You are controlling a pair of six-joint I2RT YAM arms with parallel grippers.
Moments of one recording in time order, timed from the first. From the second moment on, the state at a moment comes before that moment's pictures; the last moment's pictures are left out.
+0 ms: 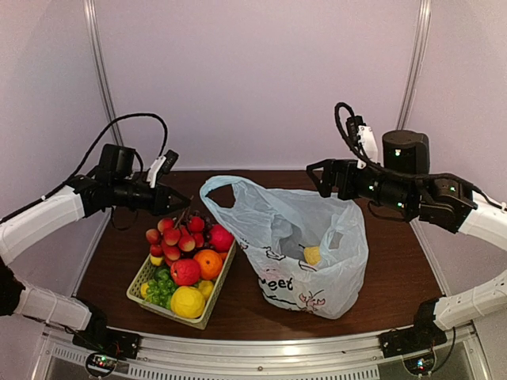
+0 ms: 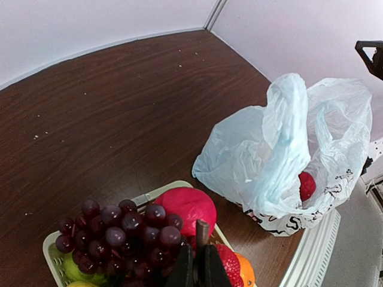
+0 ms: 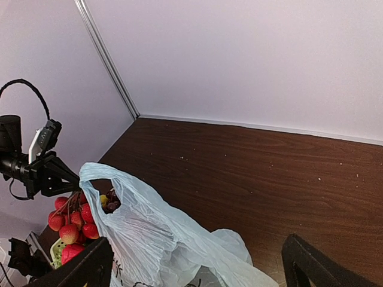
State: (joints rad) left arm -0.41 1.22 0.99 -0.40 0.59 -0.07; right arm 0.94 1.09 1.16 -0.35 0.36 0.41
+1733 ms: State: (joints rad) left arm -0.52 1.25 1.16 -0.32 0.56 -0.21; right arm 0.94 0.87 1.08 -0.69 0.33 0.45
